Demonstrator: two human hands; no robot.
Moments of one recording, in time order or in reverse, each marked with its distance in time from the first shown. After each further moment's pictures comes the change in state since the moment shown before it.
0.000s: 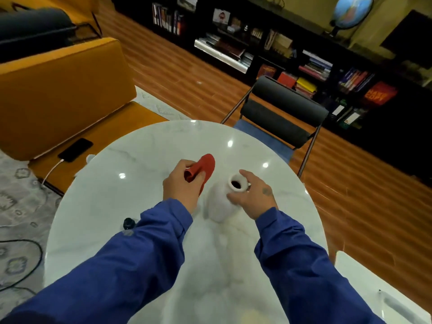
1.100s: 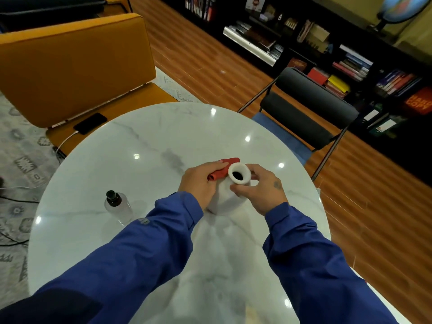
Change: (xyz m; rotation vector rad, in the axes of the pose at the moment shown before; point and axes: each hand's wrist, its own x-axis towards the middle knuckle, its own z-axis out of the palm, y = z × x) left_hand -0.011 -0.039 0.064 -0.060 -0.215 0.116; right_hand 0.026 0.037 -0.019 0.037 -0.122 -0.154
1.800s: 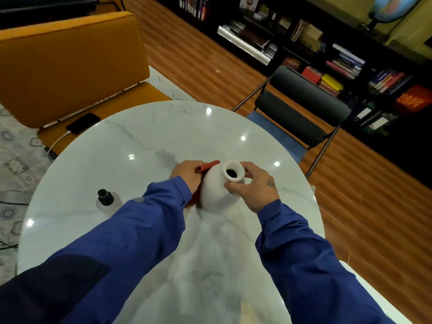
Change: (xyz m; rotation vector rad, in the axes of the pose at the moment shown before) left_hand 0.029 -0.003 -0.008 0.263 -0.104 -0.300; right_hand -0.003 0.000 0.003 0.041 0.026 -0.007
